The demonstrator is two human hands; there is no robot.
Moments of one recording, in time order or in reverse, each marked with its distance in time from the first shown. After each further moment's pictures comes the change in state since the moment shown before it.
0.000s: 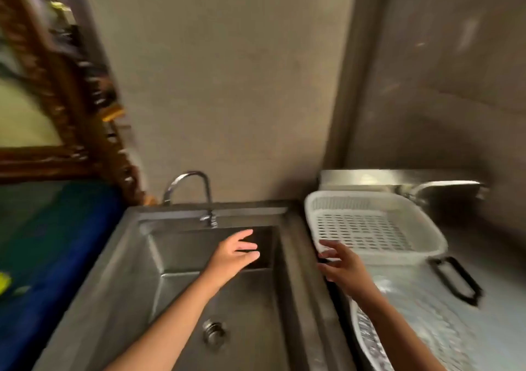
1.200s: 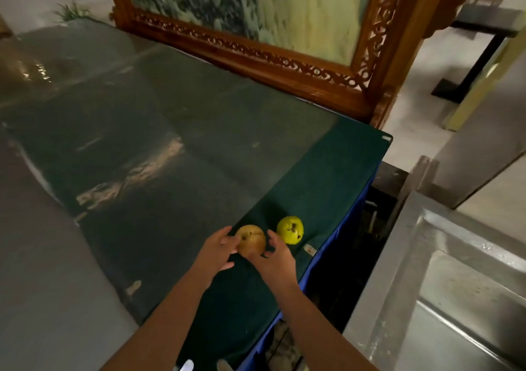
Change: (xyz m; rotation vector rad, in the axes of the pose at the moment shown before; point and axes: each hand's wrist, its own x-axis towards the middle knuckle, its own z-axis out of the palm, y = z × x) left_hand -0.145 -0.325 -0.559 -0.478 0.926 -0.641; right_hand -0.032 -0.147 0.786 -0.153 -0.787 0.027
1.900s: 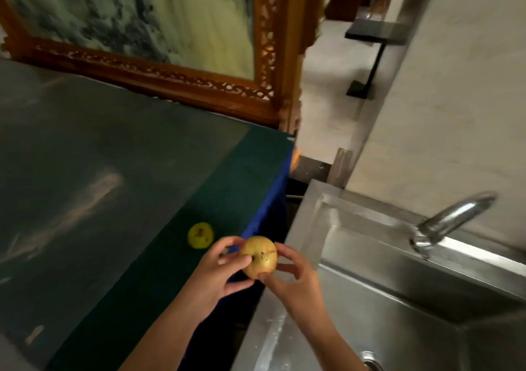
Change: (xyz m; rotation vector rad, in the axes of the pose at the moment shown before) left_hand -0.118 0.025 0.140 -0.214 -0.468 0.126; right_hand -0.110 0.032 -0.190 0.259 0.216 -0.165
